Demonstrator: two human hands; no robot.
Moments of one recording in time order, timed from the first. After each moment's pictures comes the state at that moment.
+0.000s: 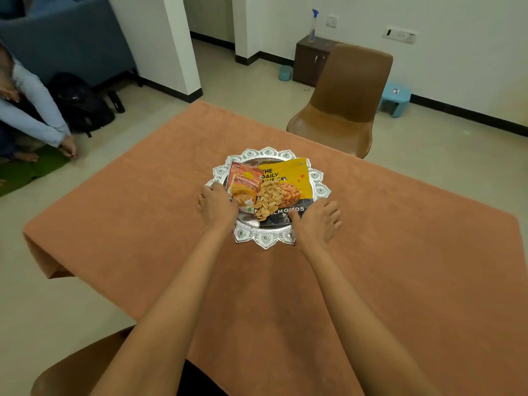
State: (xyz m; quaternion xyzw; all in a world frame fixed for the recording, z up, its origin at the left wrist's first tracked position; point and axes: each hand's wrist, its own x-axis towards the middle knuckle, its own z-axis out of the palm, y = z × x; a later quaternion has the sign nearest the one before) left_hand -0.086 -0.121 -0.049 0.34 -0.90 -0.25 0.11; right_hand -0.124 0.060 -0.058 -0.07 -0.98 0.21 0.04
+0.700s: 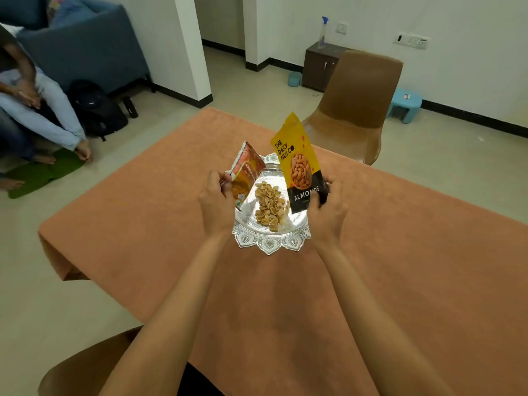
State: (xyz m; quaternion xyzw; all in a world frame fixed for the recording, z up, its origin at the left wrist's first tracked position) left_hand -0.077 -0.122 -0.023 0.20 -0.82 -0.37 0.39; right_hand -0.136 0.071 -0.029 0.10 -0.80 0.55 0.21
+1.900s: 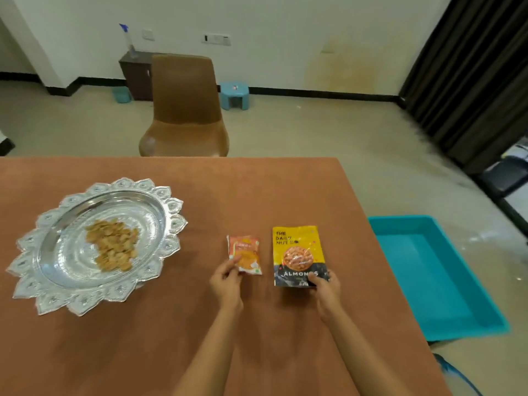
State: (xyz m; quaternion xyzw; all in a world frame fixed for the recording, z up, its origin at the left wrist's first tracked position) left_hand -0.060 0.154 -0.166 0.25 -0.53 -0.81 0.00; right_hand -0.011 0.345 -0.176 -0.43 -0.56 0.71 0.09
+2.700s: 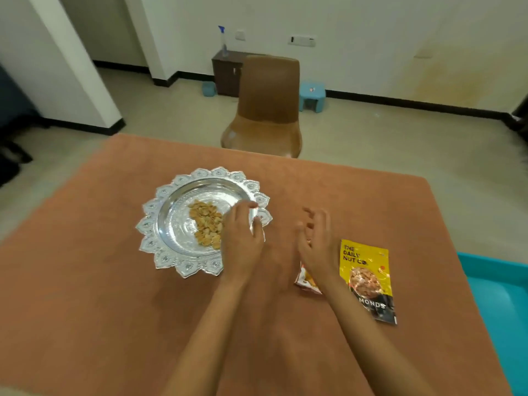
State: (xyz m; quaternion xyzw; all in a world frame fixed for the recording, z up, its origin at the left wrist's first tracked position) left_hand -0.083 0.019 -0.031 0.03 -0.87 -0.43 0.25; right_hand -0.092 0.169 -0.055 0.04 -0.85 0.49 0.19
